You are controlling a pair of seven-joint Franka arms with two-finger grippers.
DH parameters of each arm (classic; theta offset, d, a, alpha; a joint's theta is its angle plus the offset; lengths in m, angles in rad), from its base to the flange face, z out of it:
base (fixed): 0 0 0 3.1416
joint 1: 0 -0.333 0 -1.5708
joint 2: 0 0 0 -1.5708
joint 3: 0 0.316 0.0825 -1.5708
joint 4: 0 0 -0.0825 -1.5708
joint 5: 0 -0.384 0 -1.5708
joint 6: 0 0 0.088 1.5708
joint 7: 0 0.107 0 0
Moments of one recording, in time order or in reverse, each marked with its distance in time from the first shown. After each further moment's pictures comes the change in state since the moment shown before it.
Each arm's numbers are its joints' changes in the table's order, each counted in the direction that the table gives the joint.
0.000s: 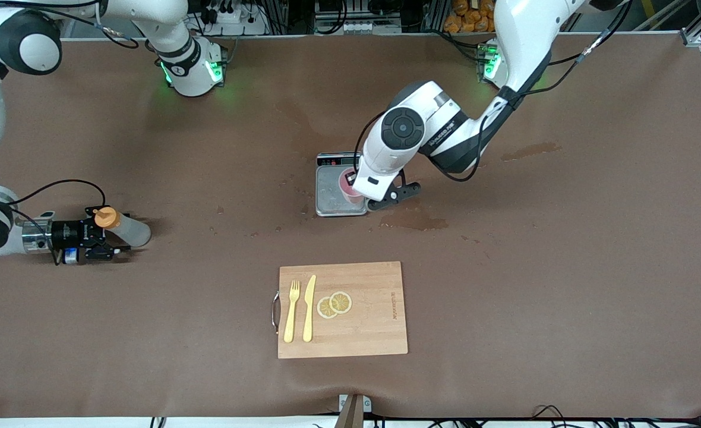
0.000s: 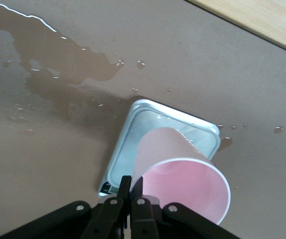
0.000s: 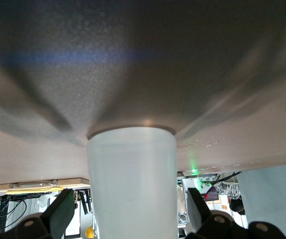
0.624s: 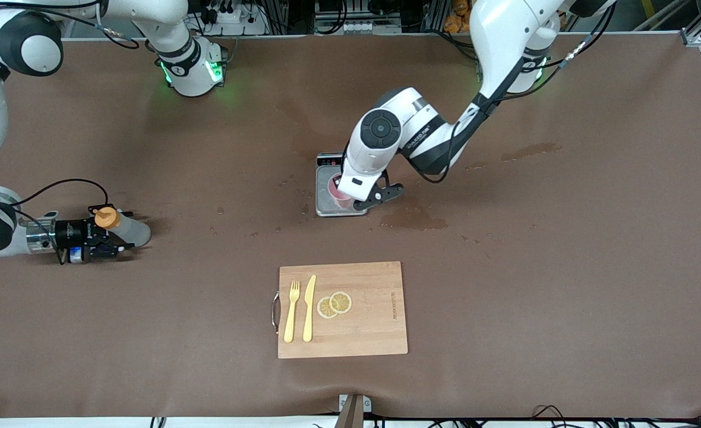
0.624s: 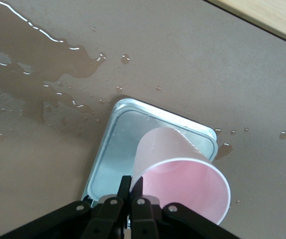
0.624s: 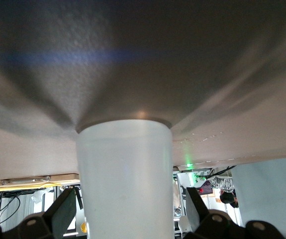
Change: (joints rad) left arm 0.192 -0.037 0.157 -0.010 0.000 0.084 -0.030; right arm -0.009 -0.002 0.001 0.000 0.000 -0.033 0.000
